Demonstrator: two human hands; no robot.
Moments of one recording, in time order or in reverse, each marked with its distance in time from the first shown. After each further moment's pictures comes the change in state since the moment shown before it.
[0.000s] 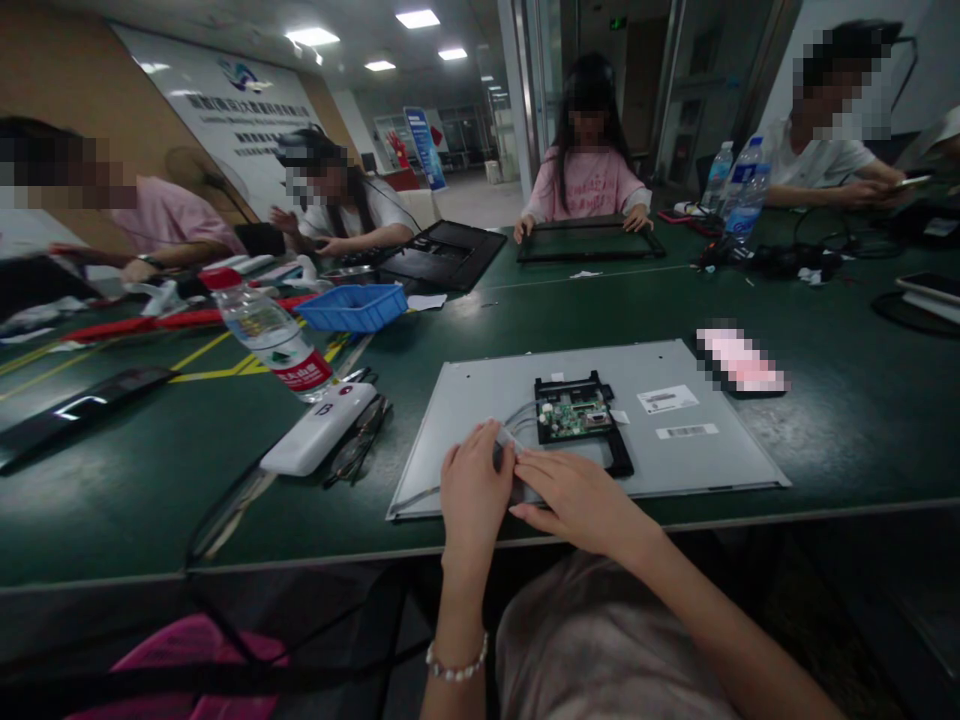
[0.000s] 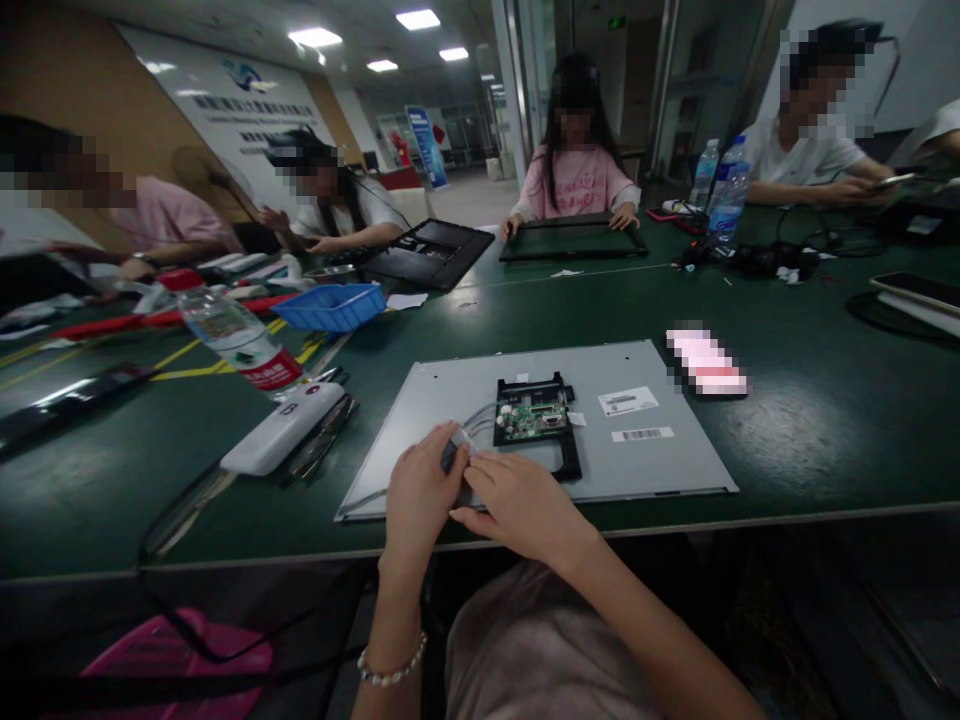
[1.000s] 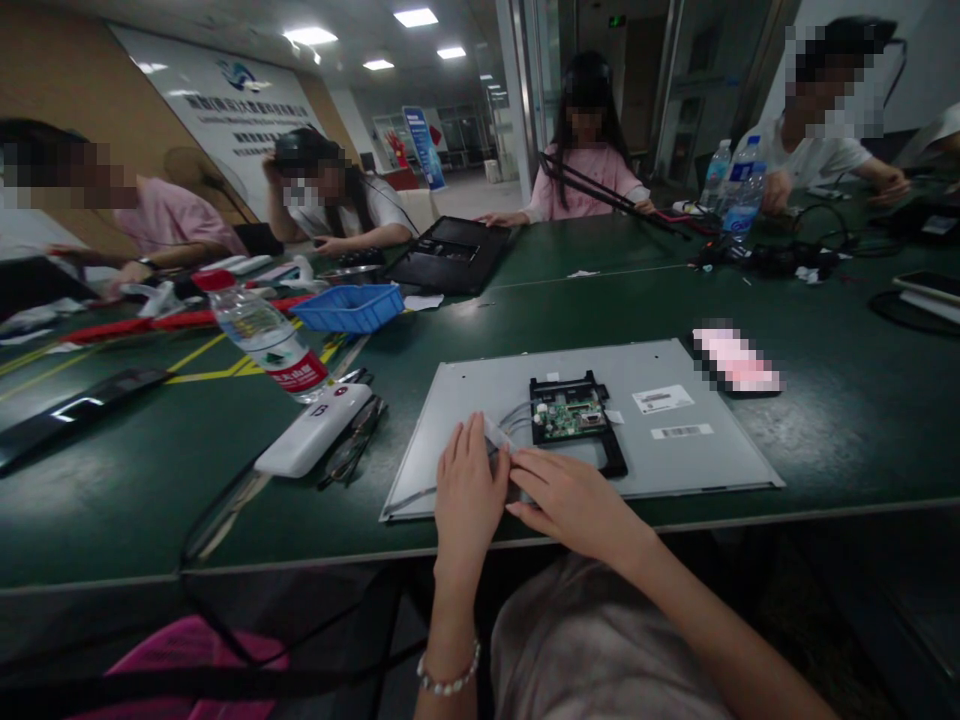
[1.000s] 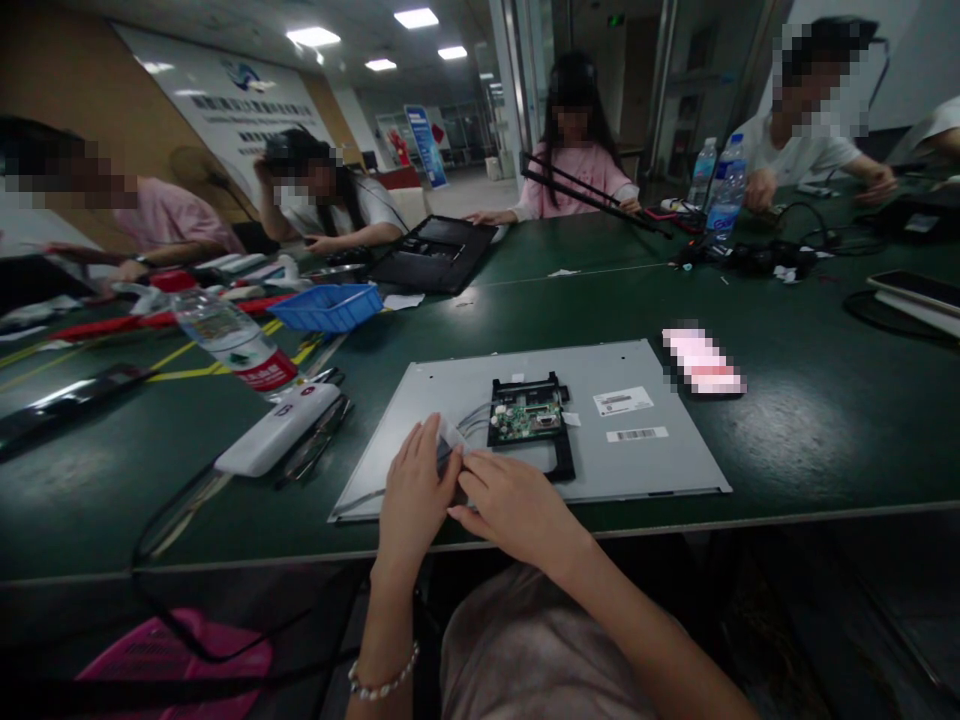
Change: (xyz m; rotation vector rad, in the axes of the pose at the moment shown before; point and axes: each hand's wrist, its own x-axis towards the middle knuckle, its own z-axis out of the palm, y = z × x) left_hand -0.008 -0.003 0.005 -0.022 0.085 0.062; right_hand -0.001 -0.004 -0.003 -0.054 0.045 -0.023
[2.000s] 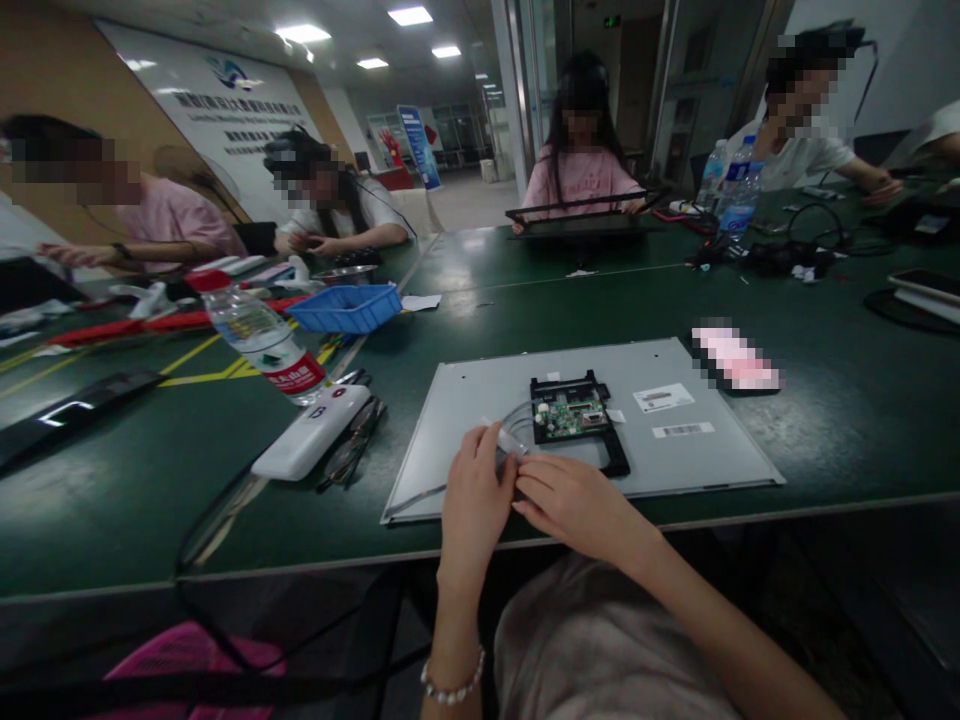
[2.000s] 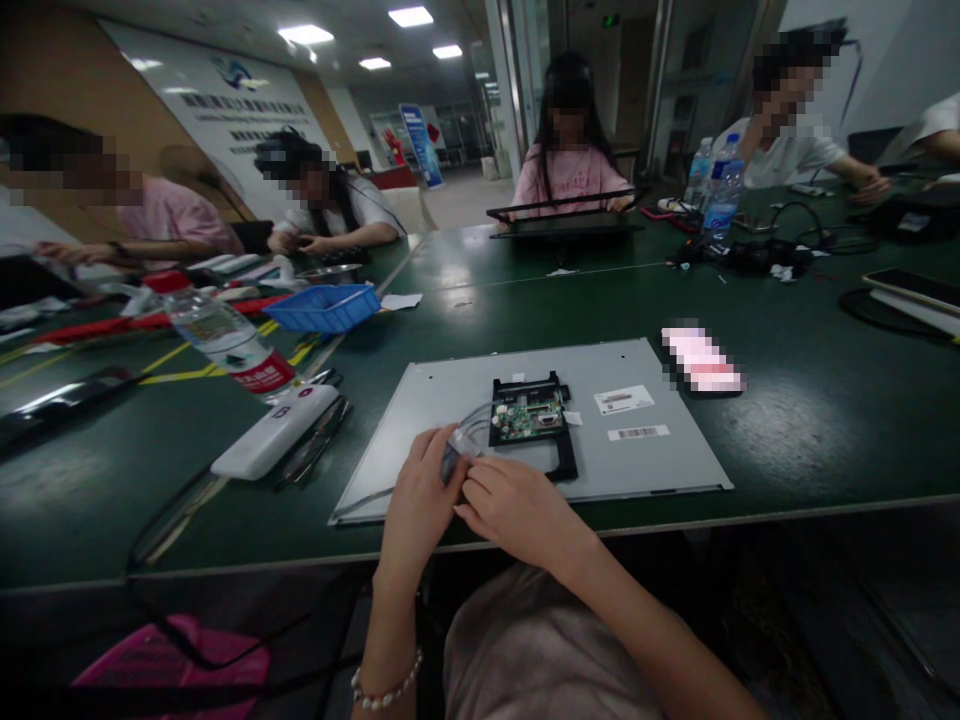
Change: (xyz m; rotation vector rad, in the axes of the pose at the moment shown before) left_hand 0.000 0.006 -0.008 -0.195 -0.064 0.017; right_hand -0.001 0.000 0.002 -0.059 0.002 -0.070
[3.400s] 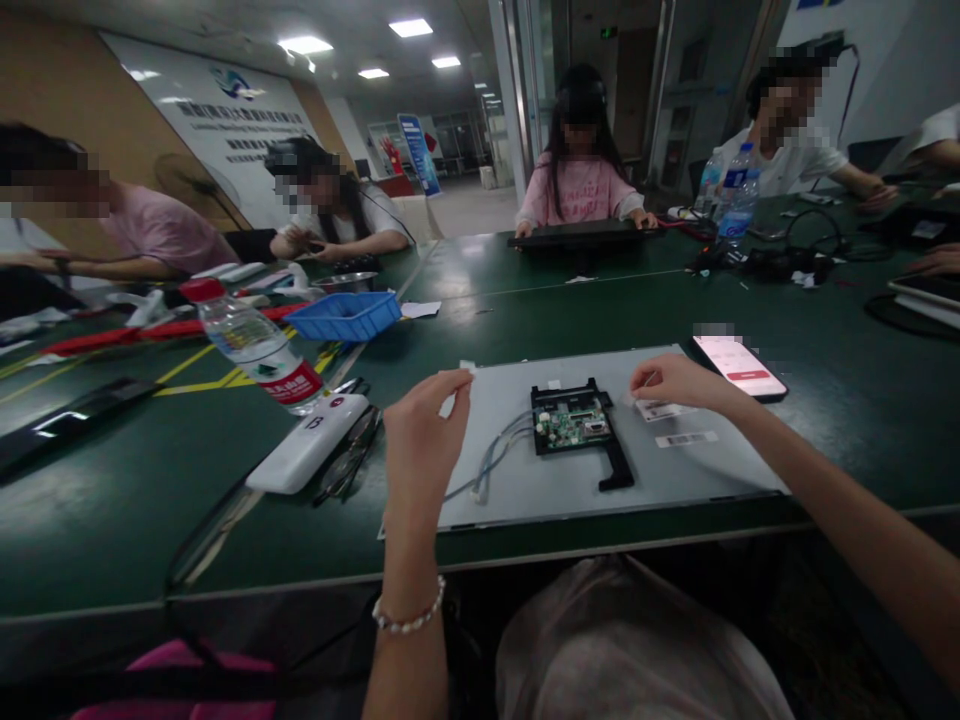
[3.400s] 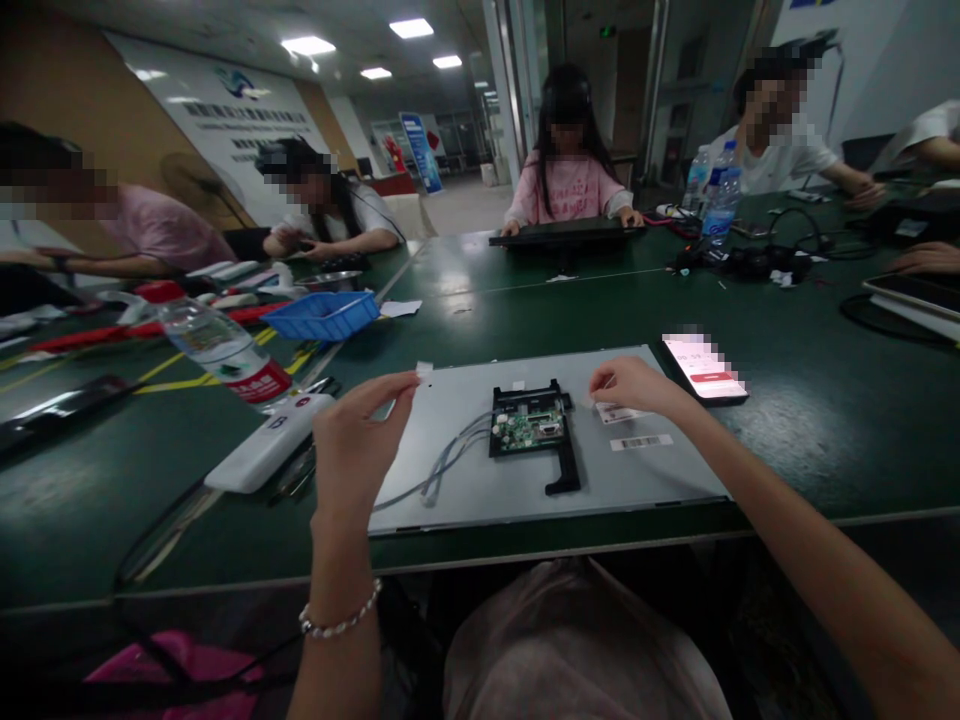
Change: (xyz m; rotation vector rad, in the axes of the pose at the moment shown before) left_hand 0.072 -0.001 -0.060 -0.061 0.313 0.075; right_hand -0.010 0.181 -0.095 0.273 -0.280 0.688
